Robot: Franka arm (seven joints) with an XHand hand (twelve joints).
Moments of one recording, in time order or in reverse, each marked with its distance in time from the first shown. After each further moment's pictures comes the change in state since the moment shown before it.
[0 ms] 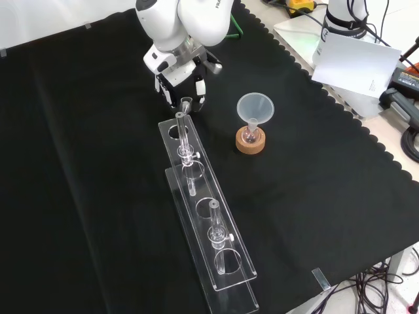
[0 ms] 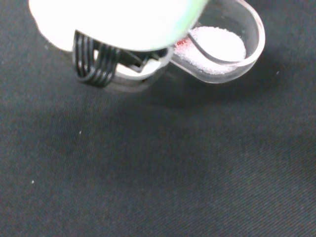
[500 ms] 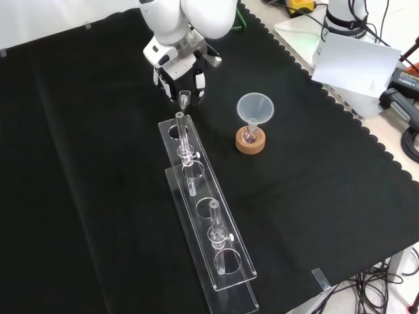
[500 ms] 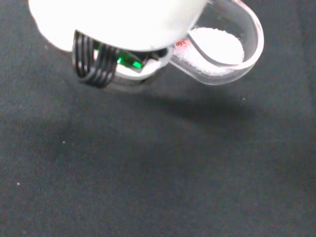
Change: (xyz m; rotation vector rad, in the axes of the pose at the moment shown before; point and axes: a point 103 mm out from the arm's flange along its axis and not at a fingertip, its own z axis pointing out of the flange) arm -0.007 -0.009 -0.018 -0.018 -0.062 -0.021
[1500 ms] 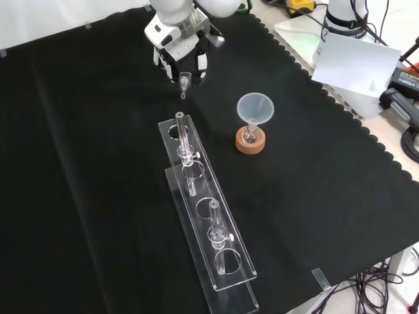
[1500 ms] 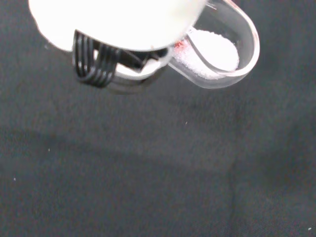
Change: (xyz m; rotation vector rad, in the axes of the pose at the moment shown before) arm -0.014 -0.030 -0.048 0.007 -0.082 0.006
